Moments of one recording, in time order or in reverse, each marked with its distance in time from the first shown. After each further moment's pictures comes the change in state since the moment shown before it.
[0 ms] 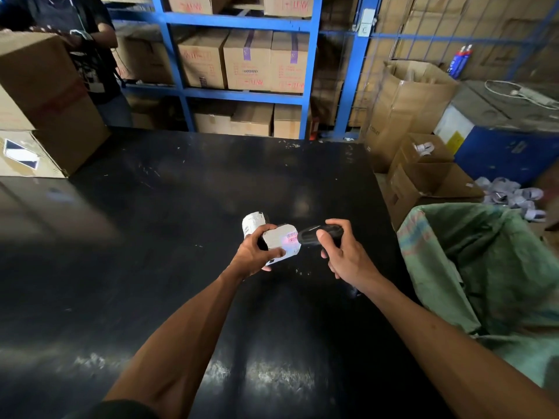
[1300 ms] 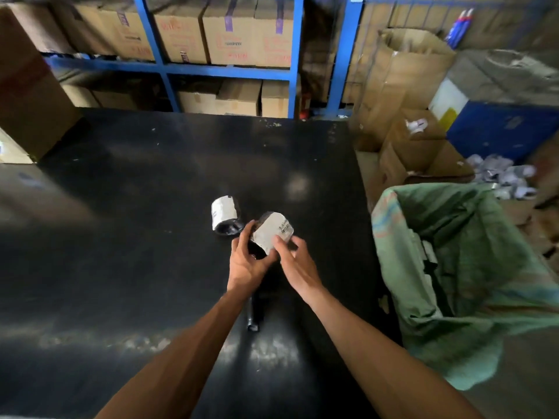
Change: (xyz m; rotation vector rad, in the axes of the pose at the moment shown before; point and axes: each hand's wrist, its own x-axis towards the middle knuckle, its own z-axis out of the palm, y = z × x) left_hand -0.047 -0.002 0.109 0.054 0.348 0.103; right_hand -0.013 0.044 0.027 0.242 -0.007 0.332
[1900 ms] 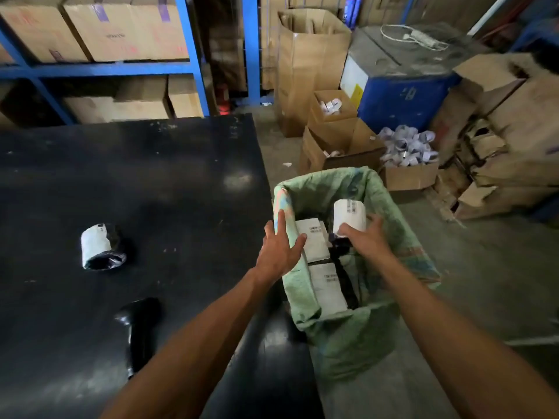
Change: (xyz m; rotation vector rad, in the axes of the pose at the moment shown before) left_hand -0.004 0.114 0.303 0.449 -0.521 0.115; right_hand 0.062 0.086 -0.382 -0.041 0.506 0.144
